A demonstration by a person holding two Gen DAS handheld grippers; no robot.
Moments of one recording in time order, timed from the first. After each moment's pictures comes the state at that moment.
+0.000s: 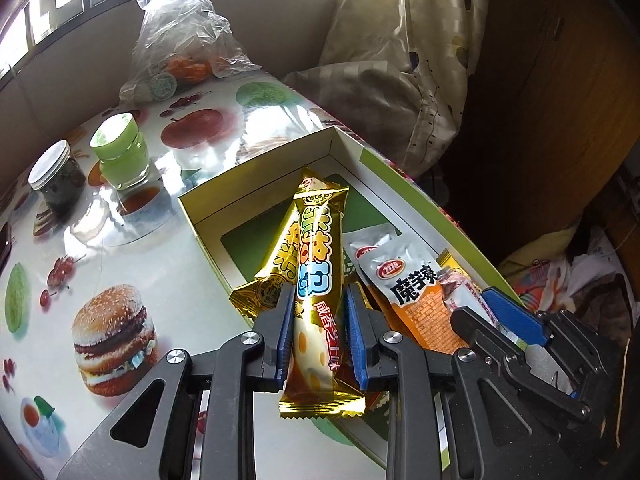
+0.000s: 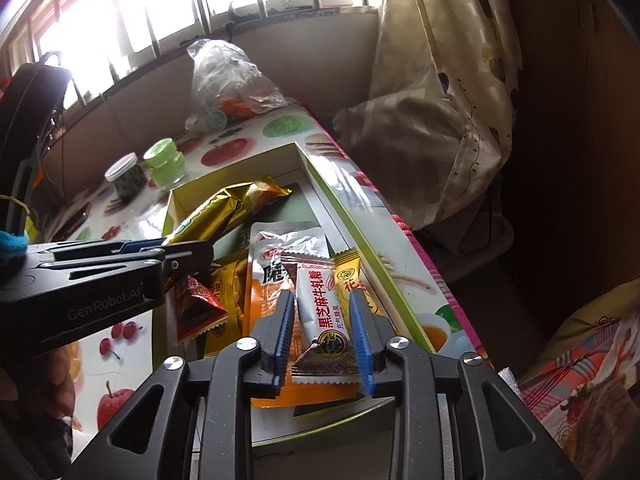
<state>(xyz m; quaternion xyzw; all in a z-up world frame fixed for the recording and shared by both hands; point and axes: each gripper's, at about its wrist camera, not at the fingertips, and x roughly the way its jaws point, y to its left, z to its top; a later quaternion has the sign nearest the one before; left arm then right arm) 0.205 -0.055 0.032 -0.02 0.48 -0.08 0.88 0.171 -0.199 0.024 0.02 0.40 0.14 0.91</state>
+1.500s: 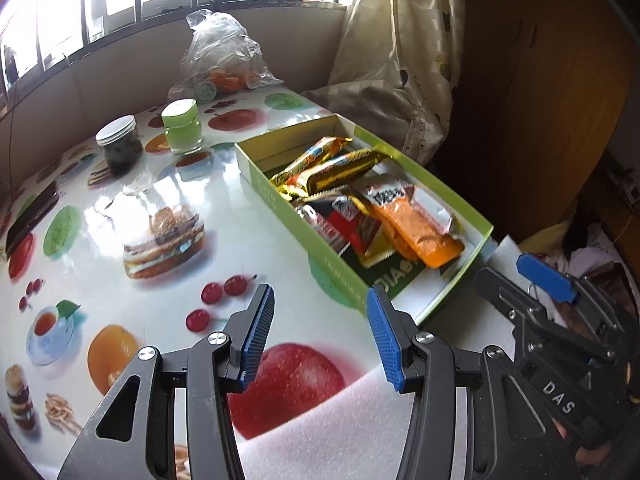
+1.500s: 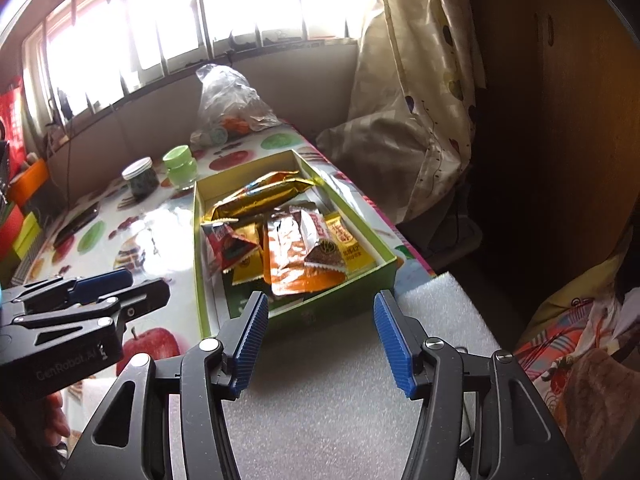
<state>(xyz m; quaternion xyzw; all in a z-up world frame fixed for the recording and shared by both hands) 0.080 -0.043 0.039 -0.01 0.42 -0.05 0.91 0.075 -0.212 0.042 0.02 0.36 0.11 0.93</state>
